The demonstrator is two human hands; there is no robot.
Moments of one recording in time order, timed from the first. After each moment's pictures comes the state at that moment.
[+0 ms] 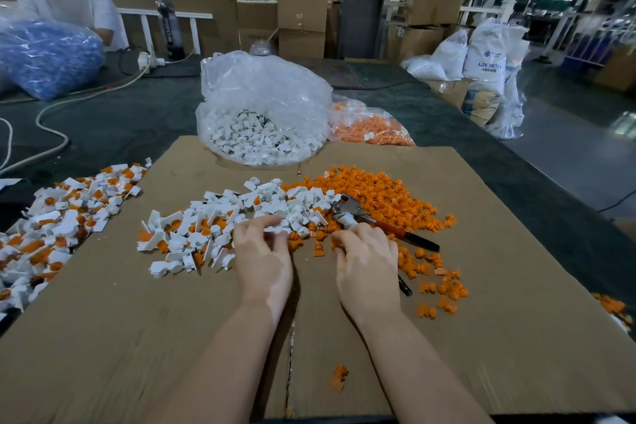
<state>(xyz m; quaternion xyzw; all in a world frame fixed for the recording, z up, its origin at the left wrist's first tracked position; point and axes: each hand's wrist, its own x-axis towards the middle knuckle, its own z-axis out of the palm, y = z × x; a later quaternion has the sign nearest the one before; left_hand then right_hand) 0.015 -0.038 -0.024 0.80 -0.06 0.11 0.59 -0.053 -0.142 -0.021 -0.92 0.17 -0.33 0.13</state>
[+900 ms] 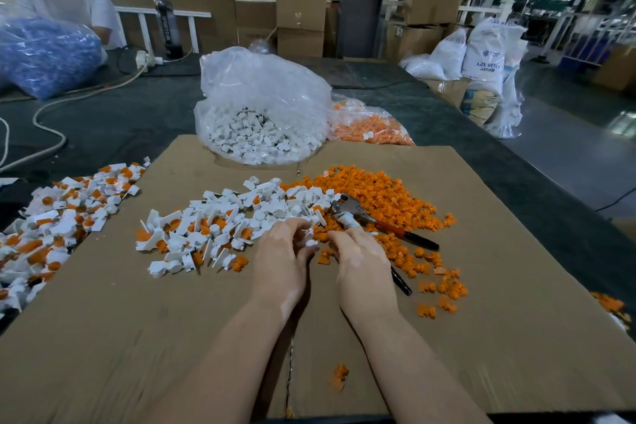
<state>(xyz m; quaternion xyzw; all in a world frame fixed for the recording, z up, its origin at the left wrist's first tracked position) 0.009 -0.046 -0.018 0.87 -0.20 0.06 0.45 -0.055 -0.138 -0.021 -0.94 0.12 -0.29 0.15</state>
